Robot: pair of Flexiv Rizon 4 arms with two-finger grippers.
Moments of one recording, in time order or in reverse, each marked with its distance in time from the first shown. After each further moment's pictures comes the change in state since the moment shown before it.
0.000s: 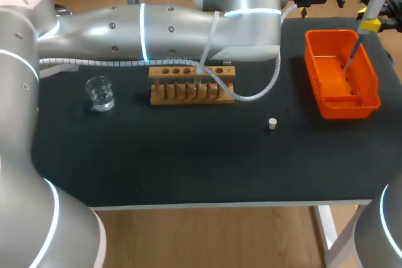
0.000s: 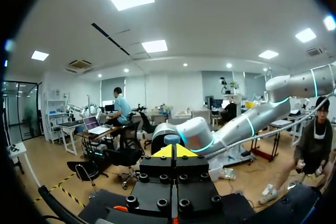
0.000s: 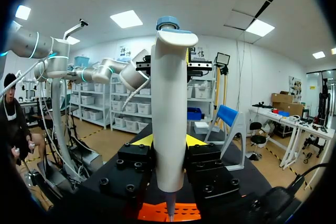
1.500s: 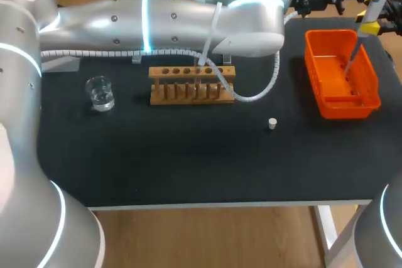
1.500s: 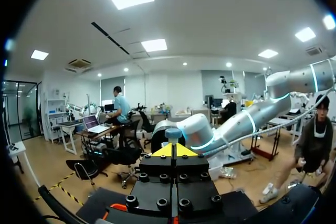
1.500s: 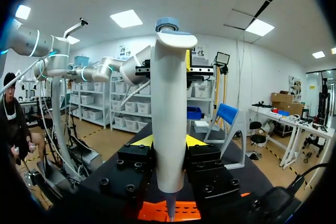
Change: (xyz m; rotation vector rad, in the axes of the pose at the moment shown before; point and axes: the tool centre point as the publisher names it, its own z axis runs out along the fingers) left arm 0.000 0.020 0.003 -0.011 -0.001 -0.001; right arm 0.002 -0.007 0.000 0.001 -0.003 0.000
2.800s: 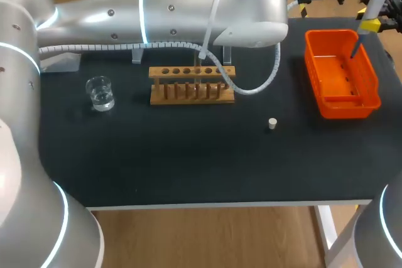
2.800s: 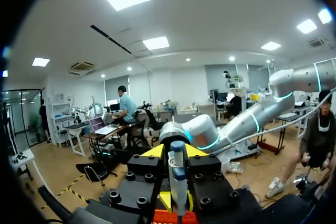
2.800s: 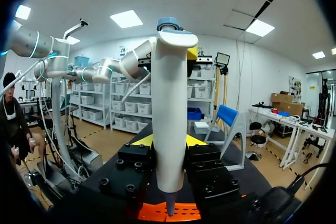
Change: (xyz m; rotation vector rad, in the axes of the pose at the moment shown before) left arm -0.006 -0.033 -0.011 -0.035 -0.047 0.060; right arm -0.001 0.007 0.000 -0.001 0.002 0.000
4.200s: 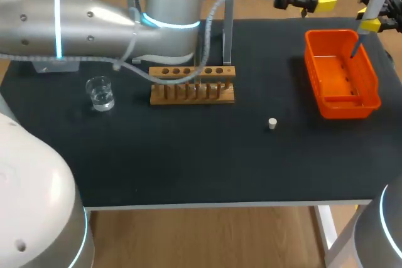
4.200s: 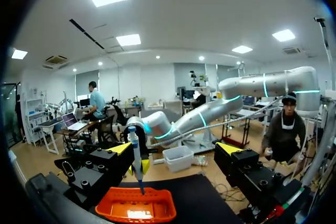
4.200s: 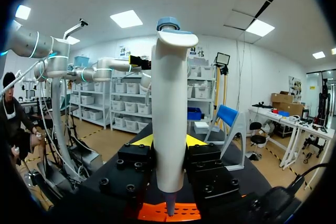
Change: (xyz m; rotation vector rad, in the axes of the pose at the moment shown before) left arm 0.057 -0.012 -0.126 -0.038 0.291 -0.036; right arm 0.000 0.000 0.000 0.000 0.000 0.000
